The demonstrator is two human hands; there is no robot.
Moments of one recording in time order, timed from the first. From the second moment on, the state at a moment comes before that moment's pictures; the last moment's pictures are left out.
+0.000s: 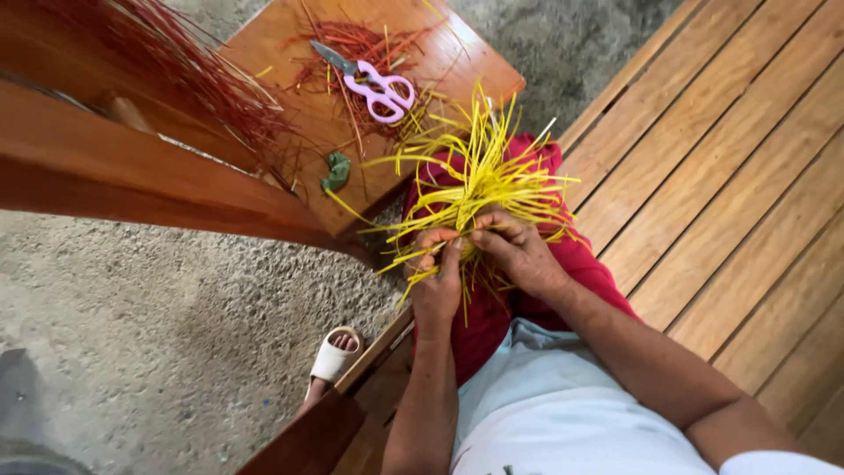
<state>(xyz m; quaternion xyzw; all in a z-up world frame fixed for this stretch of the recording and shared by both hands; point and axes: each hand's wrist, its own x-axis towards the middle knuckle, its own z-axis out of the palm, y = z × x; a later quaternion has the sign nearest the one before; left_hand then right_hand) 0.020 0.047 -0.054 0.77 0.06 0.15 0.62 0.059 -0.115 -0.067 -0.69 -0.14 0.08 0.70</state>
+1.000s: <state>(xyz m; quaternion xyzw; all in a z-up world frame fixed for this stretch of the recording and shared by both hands) 0.023 0.054 -0.051 0.76 0.02 0.12 0.63 0.074 -0.124 -0.028 -0.72 -0.29 0.03 0.63</state>
